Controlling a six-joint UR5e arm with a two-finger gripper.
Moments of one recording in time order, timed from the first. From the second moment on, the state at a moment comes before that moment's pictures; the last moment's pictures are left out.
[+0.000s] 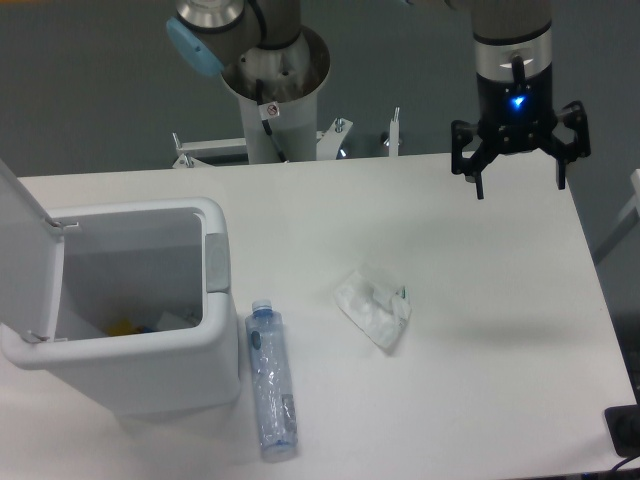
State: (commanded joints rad) arm 2.74 -1.66 -1.60 -1.00 1.51 0.84
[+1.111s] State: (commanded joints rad) arm 2.57 -1.72 -1.87 -0.86 1.58 0.73
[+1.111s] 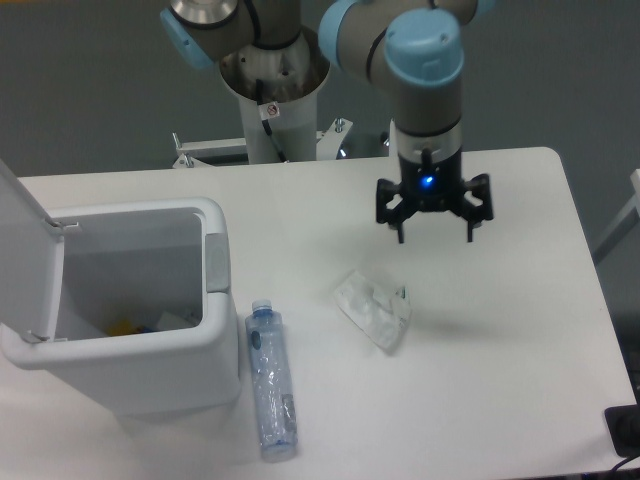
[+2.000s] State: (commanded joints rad) arm 2.51 -1.93 -1.92 -0.81 1.64 0.54
